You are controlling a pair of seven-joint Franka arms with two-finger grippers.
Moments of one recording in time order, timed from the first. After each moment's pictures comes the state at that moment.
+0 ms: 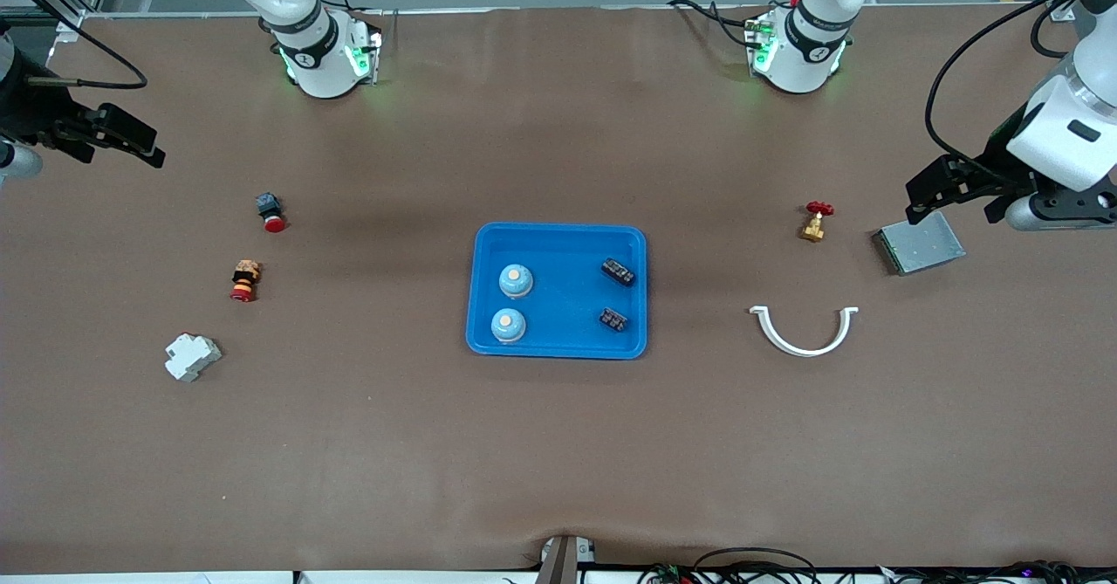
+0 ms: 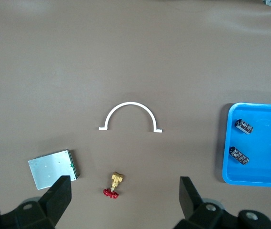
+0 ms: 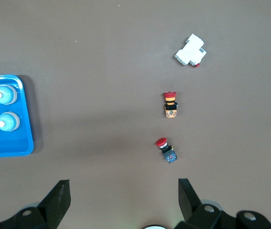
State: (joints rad) left arm -0.07 0.03 -0.07 -1.57 -0.01 1.69 -0.15; right arm -0.02 -0.14 0.00 -1.72 0.04 1.54 0.09
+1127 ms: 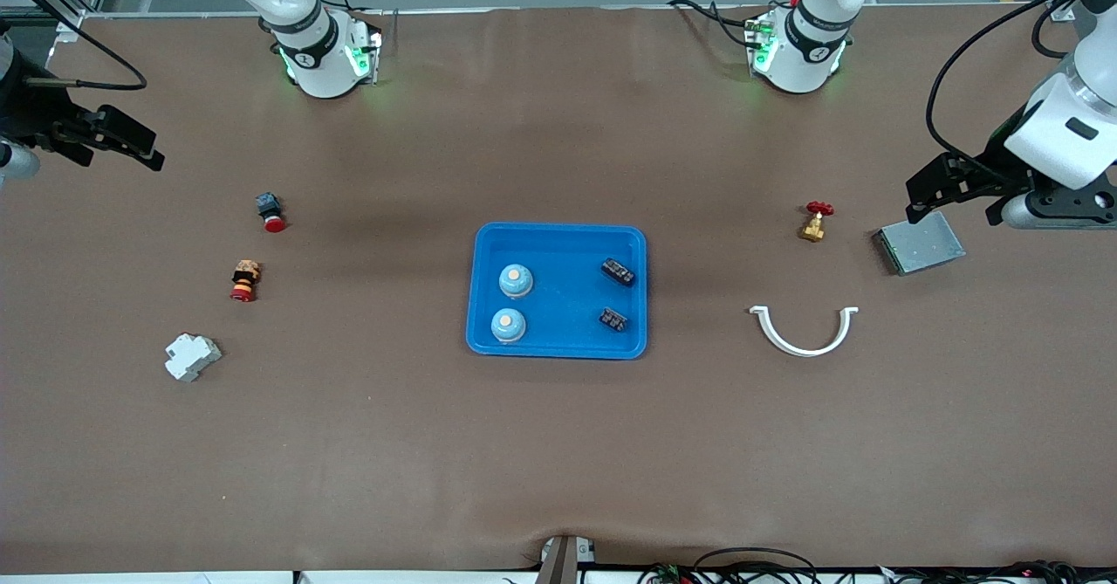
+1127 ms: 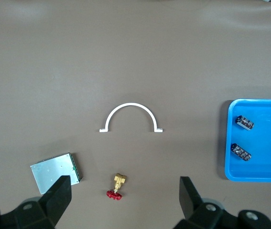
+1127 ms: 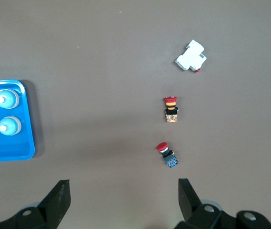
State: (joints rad) left arm -0.07 0.03 -0.07 -1.57 -0.01 1.69 -0.11; right arm -0.02 -0.14 0.00 -1.72 0.04 1.56 0.09
